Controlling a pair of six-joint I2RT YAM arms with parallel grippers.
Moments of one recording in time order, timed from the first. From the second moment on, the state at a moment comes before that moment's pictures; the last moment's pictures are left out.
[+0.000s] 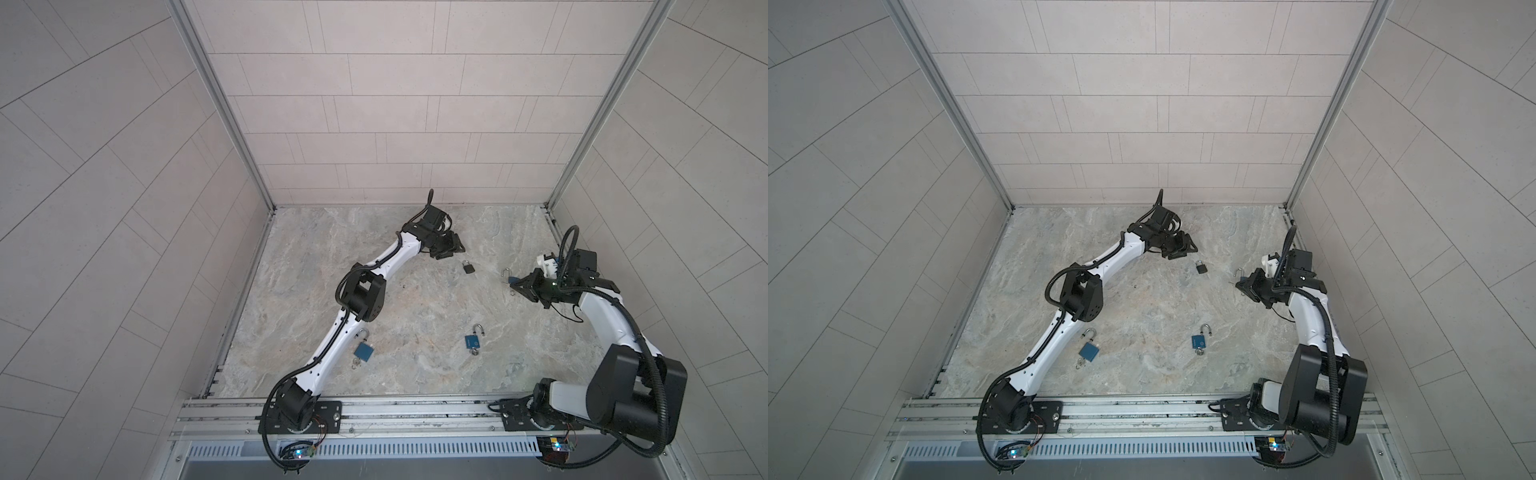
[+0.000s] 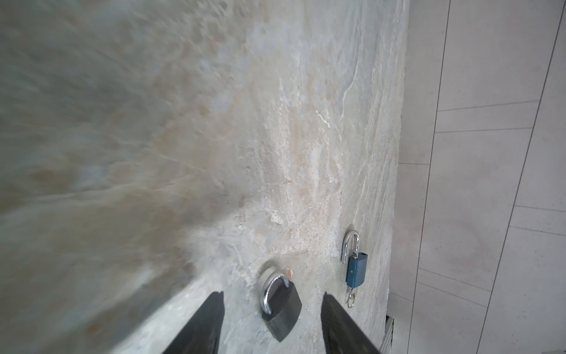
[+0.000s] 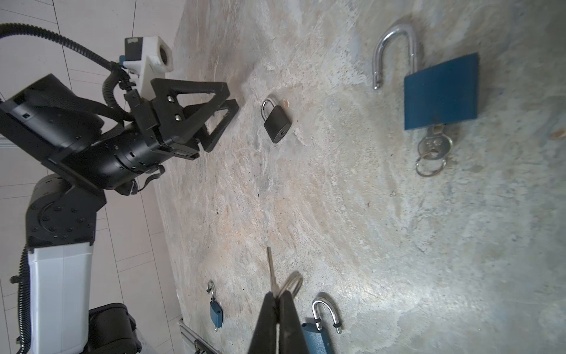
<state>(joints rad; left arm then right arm) -0.59 2.77 2.63 -0.69 0.52 -0.79 -0.36 1.27 0.85 -0.67 -0.75 0.38</state>
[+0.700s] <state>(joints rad) -0.52 1.72 1.73 -0.73 0.26 -0.60 -0.22 1.59 1.28 -0.64 -0.42 0.48</state>
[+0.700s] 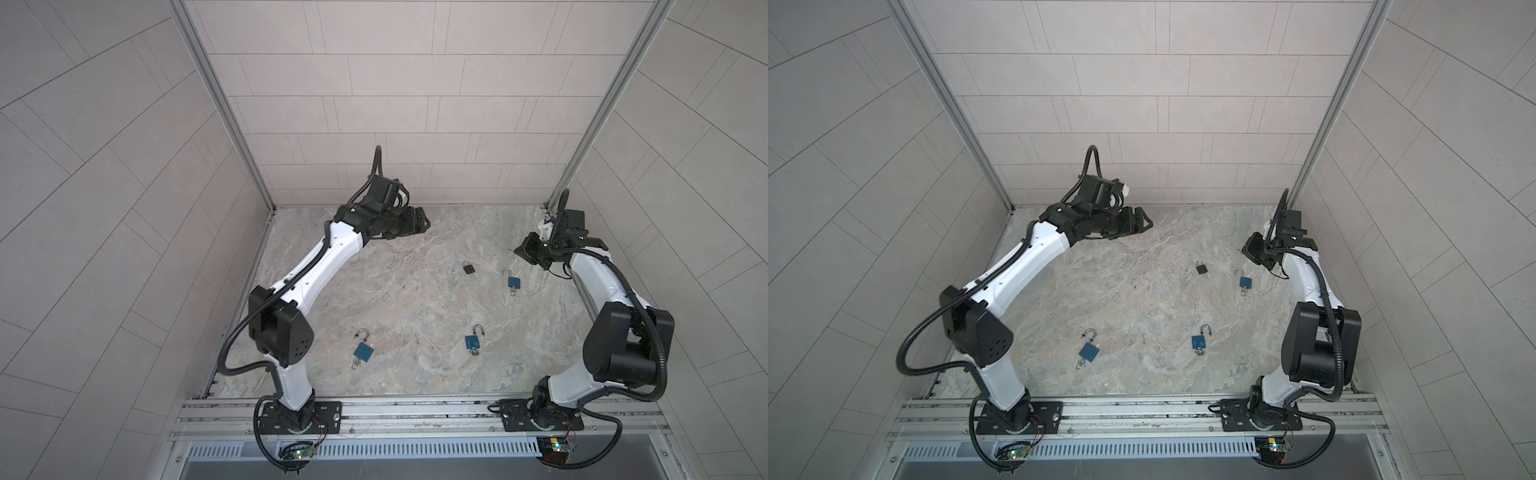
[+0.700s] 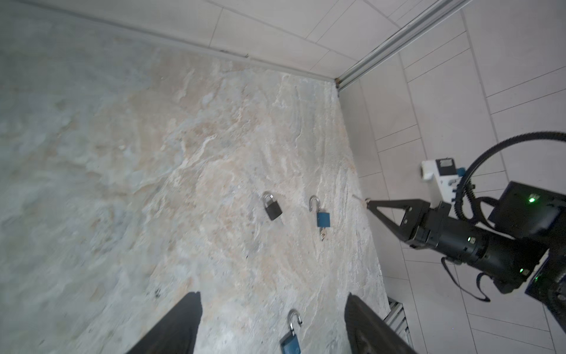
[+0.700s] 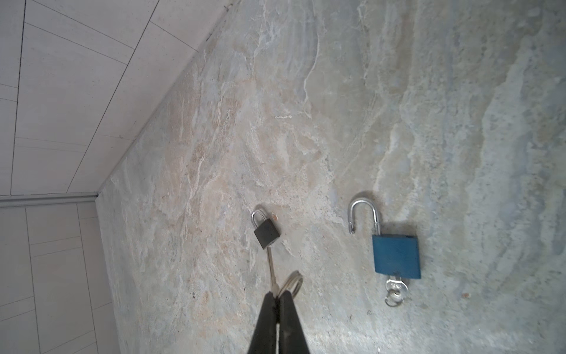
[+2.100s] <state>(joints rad) -0.55 0.64 0.68 -0.78 -0.04 -1.01 -0.06 1.90 1.20 -0.29 -0.36 0.72</state>
